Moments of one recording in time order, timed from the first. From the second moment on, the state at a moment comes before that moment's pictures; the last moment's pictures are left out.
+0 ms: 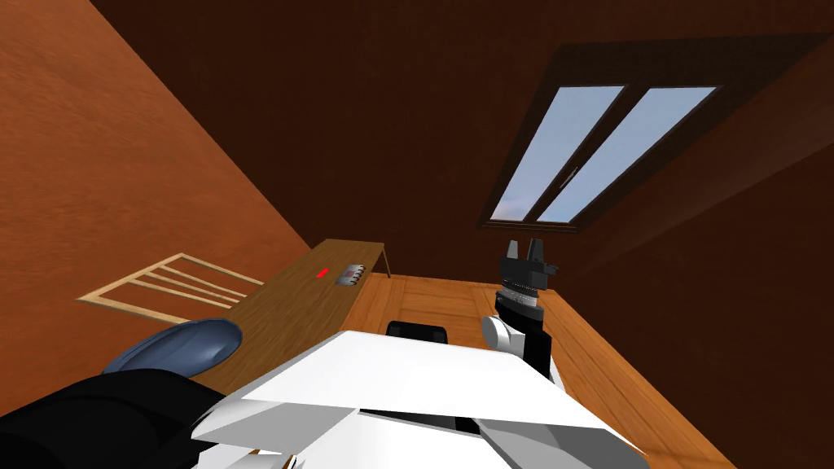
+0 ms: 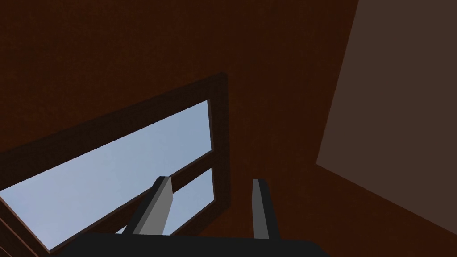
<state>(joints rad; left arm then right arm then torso) 0.67 1.25 -0.74 -1.17 0.38 0.12 0.72 0.49 0.03 0.00 -2.28 -0.10 -0.56 -0.09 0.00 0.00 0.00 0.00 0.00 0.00</state>
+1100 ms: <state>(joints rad) 0.67 1.22 -0.73 -1.14 0.36 0.12 0.70 0.49 0.03 0.00 -2.28 -0.10 -0.56 -0.09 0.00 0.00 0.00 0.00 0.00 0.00</state>
